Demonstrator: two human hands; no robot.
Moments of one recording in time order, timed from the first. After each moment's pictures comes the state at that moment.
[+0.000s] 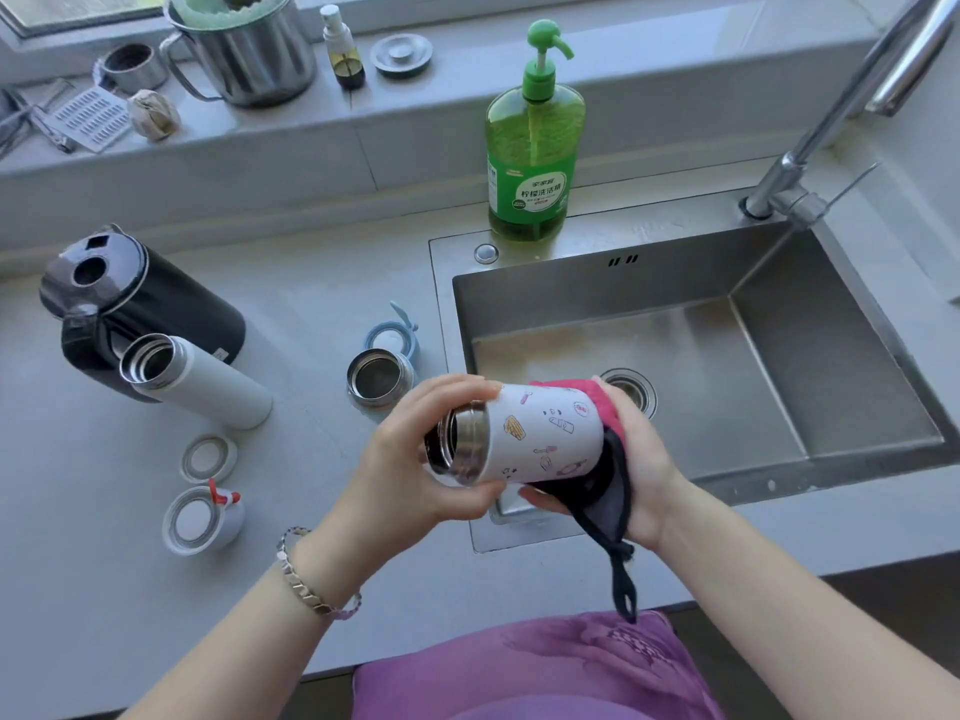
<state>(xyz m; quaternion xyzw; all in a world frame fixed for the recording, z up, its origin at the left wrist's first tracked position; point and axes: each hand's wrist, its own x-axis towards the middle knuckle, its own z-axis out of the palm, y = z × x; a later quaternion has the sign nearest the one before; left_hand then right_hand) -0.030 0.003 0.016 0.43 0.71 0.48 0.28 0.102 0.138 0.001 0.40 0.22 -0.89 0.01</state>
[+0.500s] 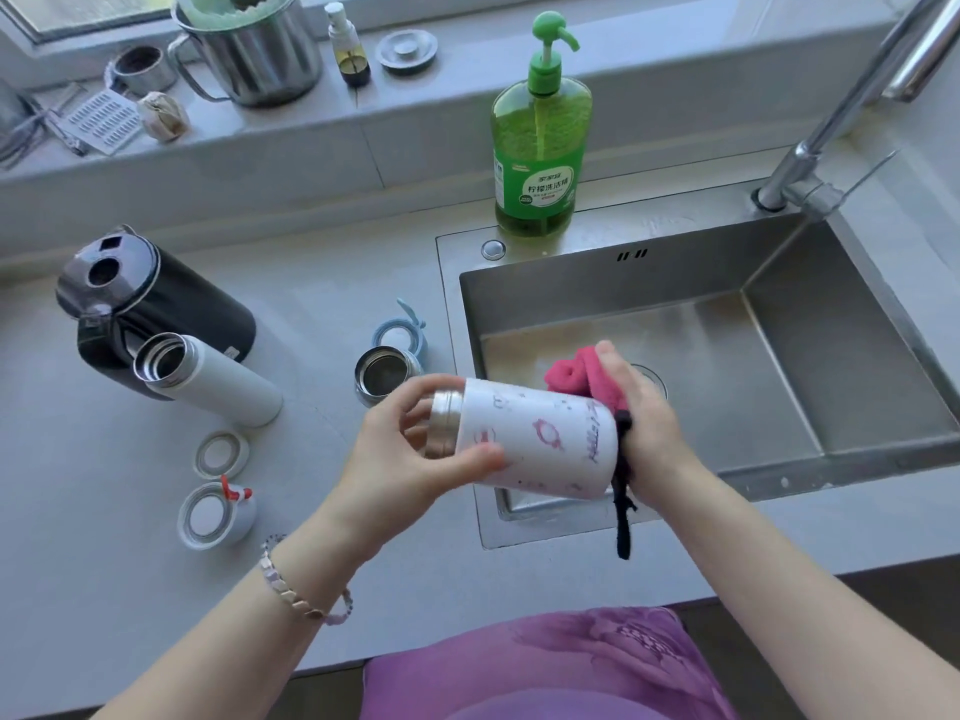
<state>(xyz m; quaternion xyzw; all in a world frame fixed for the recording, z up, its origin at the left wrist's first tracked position) -0.030 0.006 0.032 0.22 0.72 0.52 0.41 0.091 0.147 -0.003 0.35 0.43 -0.81 -0.20</state>
